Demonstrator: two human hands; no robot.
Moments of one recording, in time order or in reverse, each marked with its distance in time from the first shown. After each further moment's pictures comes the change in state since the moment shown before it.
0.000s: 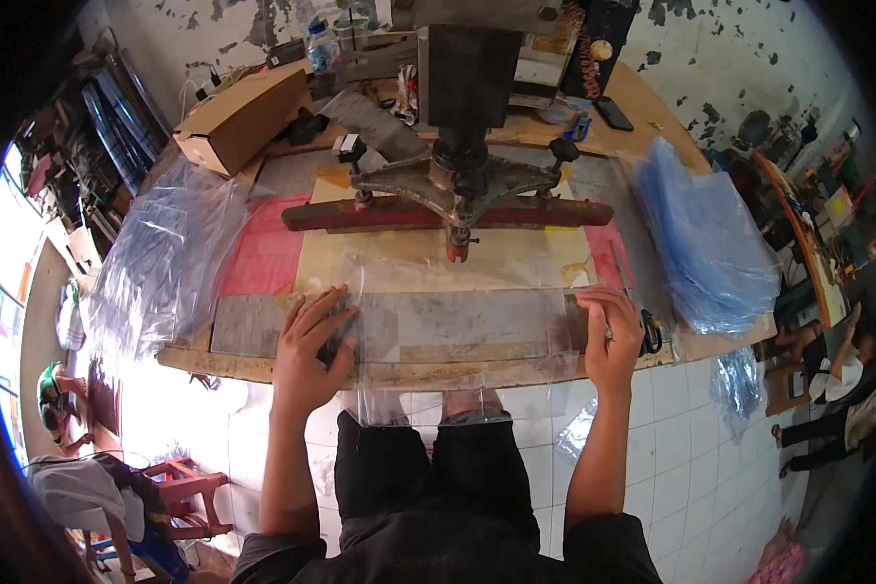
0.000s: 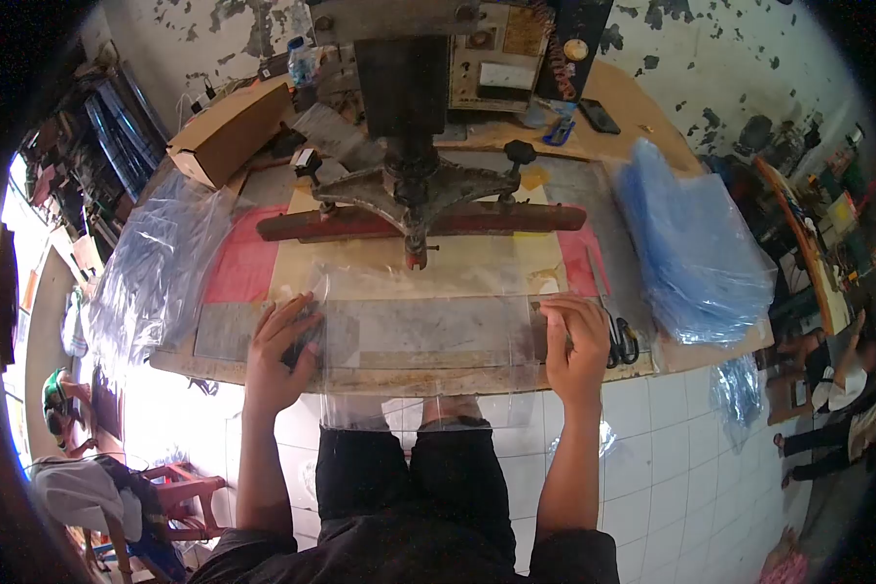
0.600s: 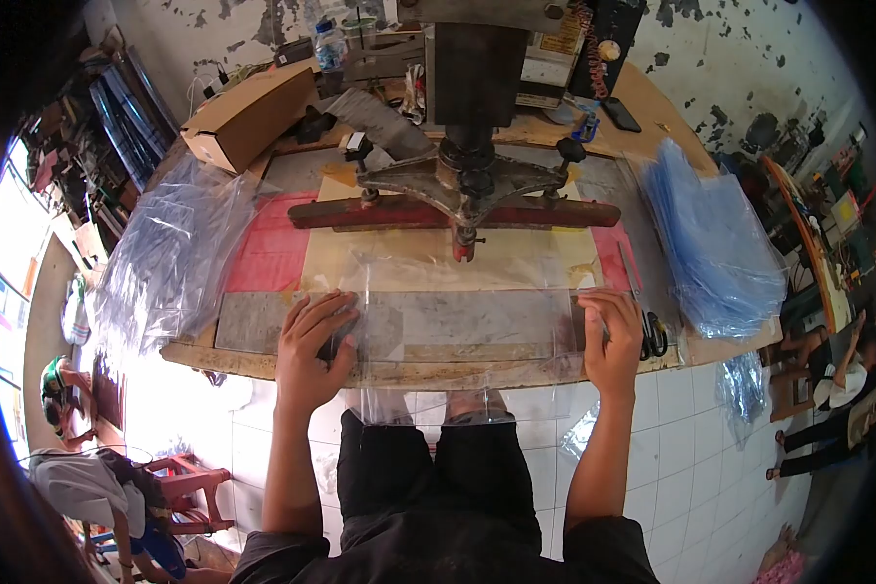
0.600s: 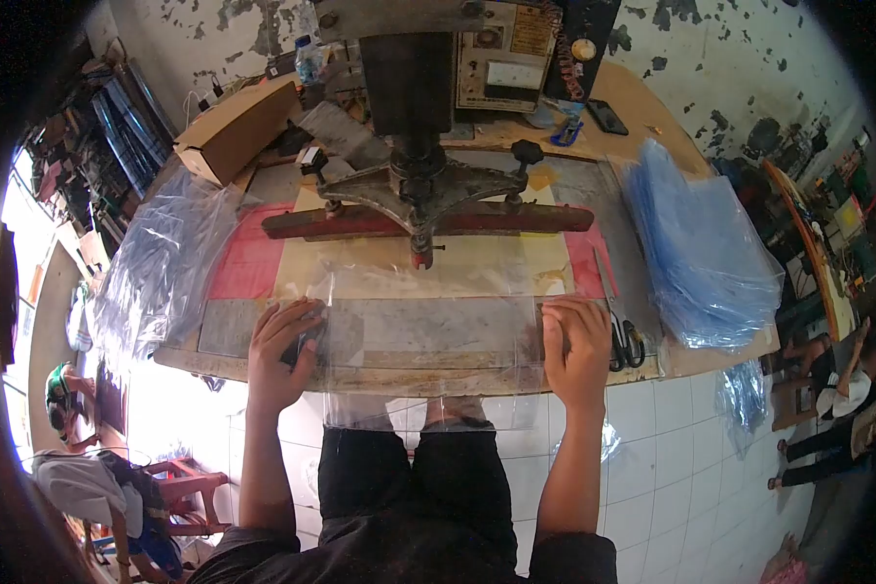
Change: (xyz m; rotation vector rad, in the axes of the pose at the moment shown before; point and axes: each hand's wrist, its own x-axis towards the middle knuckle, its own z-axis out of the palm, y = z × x) left_hand -0.003 0.001 0.001 0.020 0.067 0.002; right_hand 0.002 -0.003 0.002 -0.098 -0.040 -0.054
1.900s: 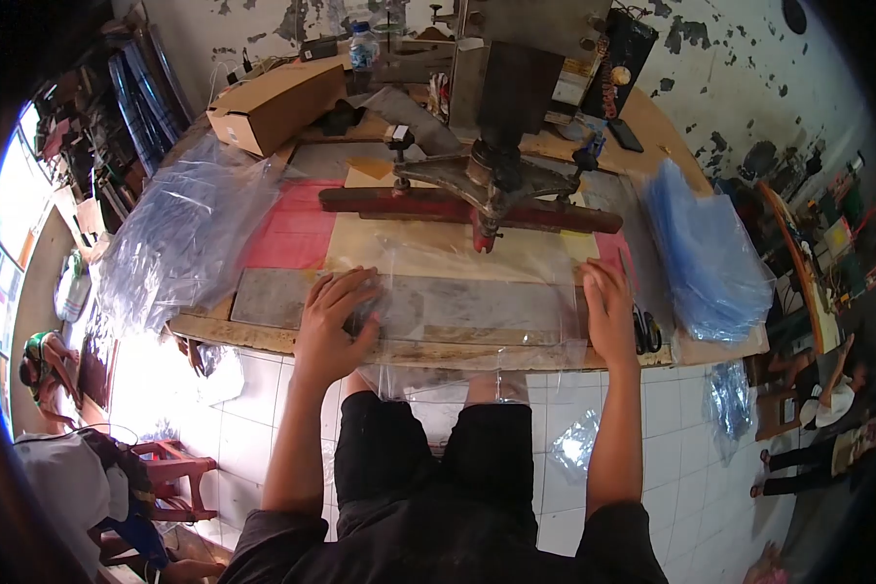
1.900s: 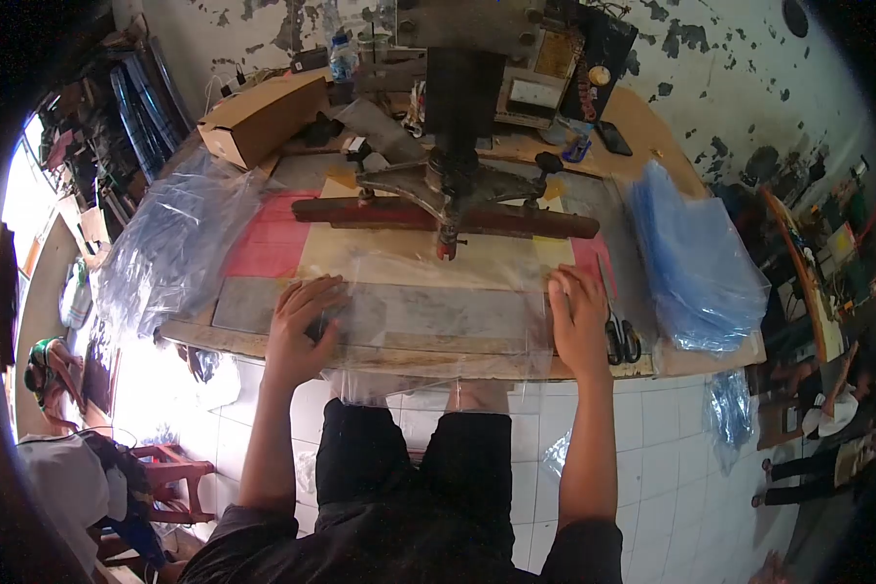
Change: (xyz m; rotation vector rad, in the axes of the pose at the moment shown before) left_hand -0.005 -0.010 0.001 -0.017 0.048 0.049; right_hand 0.018 0.011 0.013 0.052 -0.134 0.161
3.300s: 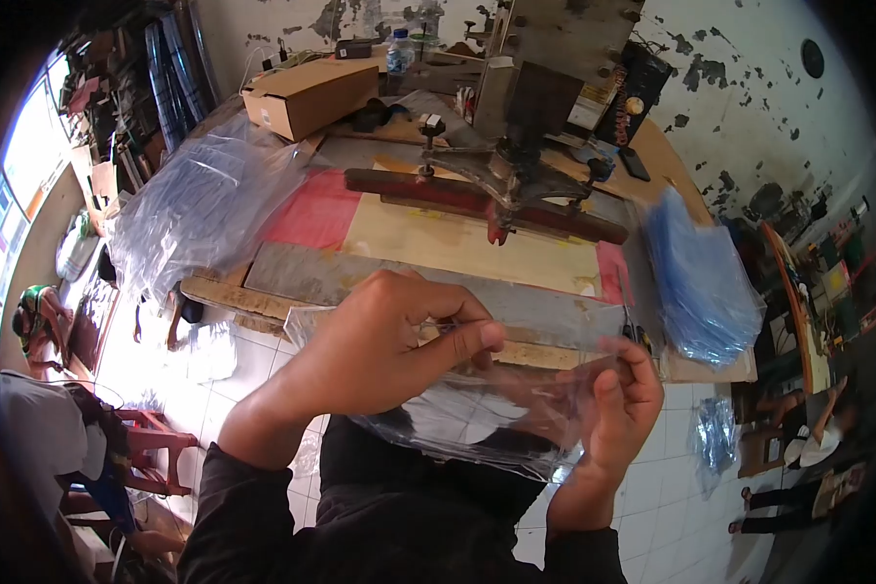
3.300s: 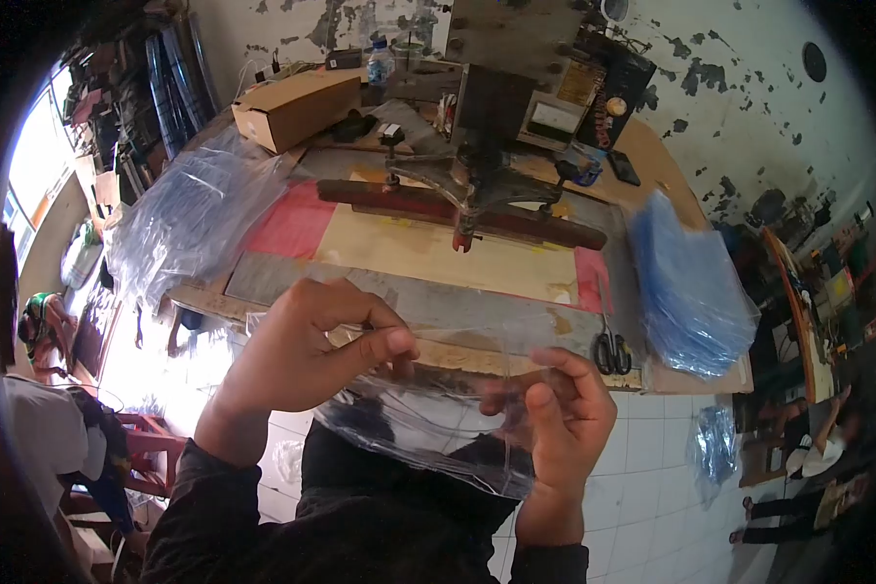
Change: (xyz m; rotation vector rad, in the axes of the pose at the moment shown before) left_hand 0.041 0.167 -0.101 -0.597 -0.289 -0.071; right_hand -0.075 -0.174 -0.077 1.091 0.041 0.275
